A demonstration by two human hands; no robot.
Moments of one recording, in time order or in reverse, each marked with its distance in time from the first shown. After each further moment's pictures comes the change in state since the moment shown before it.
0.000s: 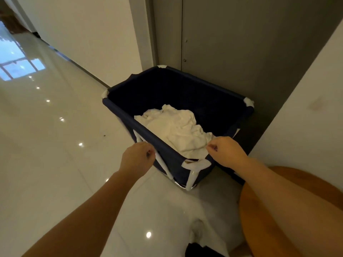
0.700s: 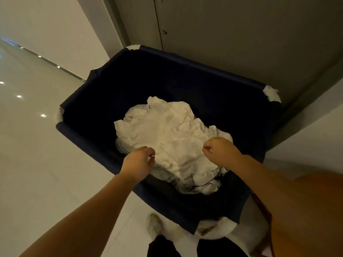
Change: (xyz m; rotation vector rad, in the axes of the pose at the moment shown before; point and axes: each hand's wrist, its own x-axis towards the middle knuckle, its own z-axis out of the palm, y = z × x) left_hand 0.300 -0.060 0.131 0.060 -0.385 0.092; right_hand 0.281 0.093 0.060 0.067 -0.182 0.140
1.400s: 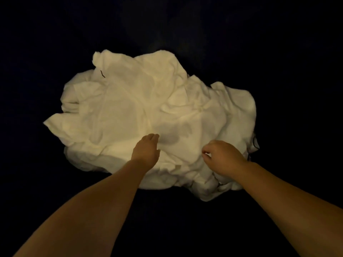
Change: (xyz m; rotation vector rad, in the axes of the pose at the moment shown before) left_hand 0.266 -0.154 0.266 0.090 -0.509 0.204; right_hand 0.189 0.056 0.220 -0.011 -0.204 0.381
